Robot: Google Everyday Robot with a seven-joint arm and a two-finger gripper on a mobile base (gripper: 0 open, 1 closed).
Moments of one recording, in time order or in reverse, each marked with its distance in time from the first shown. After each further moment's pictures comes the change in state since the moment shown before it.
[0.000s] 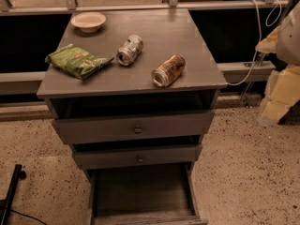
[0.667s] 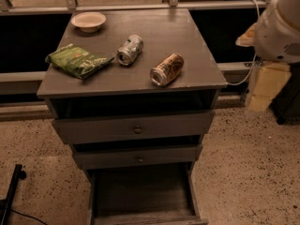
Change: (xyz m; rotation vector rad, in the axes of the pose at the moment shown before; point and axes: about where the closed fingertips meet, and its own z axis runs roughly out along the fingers) arm -0.020 -0.020 0.017 0.031 0.027 -0.141
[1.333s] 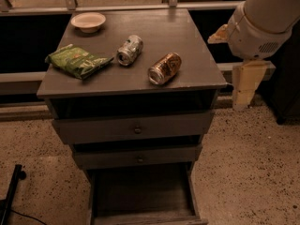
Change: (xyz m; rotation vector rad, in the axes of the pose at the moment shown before) arm -0.035 -0.024 0.027 0.006 -0.016 -0.289
